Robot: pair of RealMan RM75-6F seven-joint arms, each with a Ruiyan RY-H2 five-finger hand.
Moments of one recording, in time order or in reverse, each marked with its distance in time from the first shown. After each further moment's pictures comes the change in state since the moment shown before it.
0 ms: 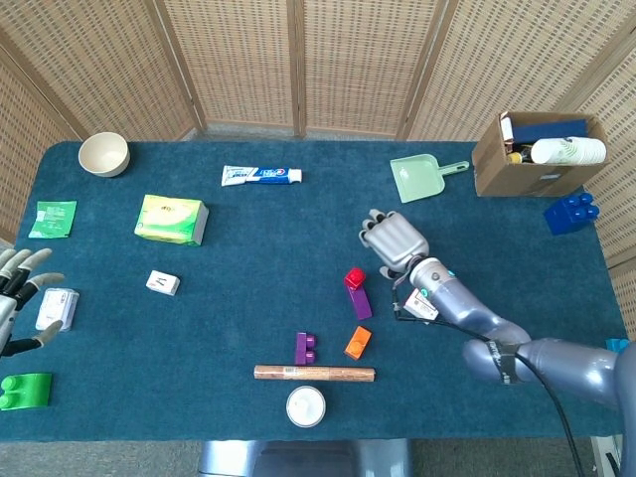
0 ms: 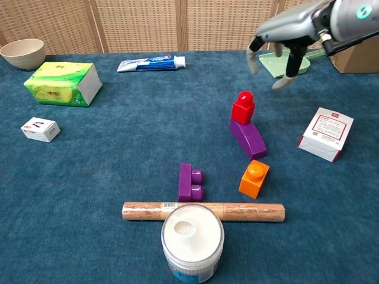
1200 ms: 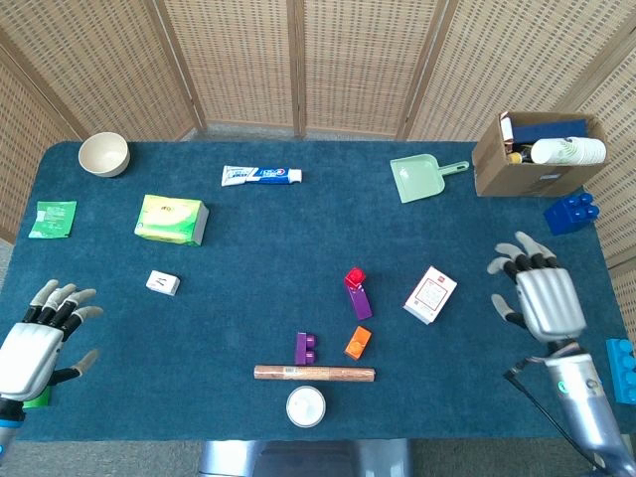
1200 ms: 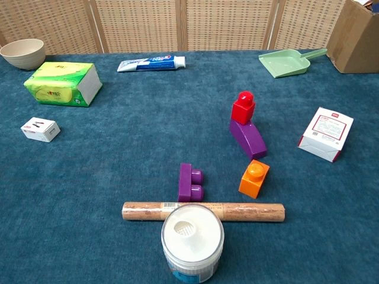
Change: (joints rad) left arm 0.072 -0.084 0.056 -0.182 0.042 0.042 0.294; right arm -0.726 0.157 -0.047 -0.224 -0.472 0.786 0.253
